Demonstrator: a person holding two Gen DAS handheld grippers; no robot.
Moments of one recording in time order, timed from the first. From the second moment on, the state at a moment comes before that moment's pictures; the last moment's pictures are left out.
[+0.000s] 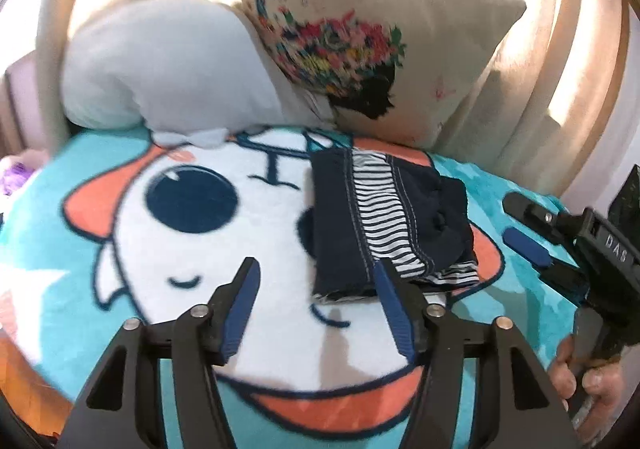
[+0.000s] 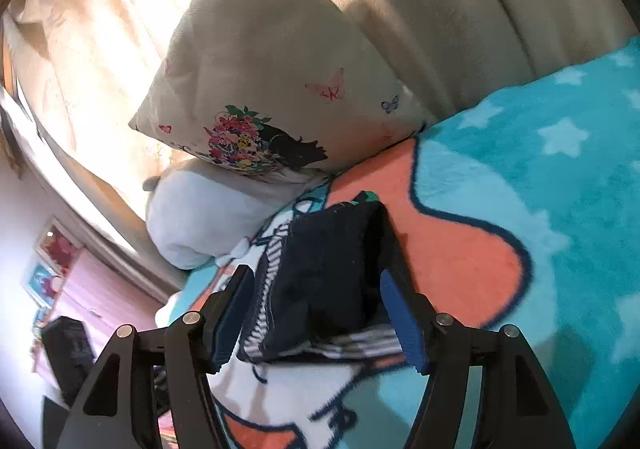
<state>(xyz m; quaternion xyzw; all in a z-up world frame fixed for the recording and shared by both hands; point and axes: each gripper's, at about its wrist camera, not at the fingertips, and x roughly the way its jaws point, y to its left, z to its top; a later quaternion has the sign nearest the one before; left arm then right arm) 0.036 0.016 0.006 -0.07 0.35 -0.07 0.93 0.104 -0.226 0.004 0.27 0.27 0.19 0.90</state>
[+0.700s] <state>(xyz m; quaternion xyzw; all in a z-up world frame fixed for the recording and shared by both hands) -0.015 0.020 0.020 -0.03 0.31 0.01 0.95 0.042 -0.191 -0.003 0.15 0.29 0.11 0.94</state>
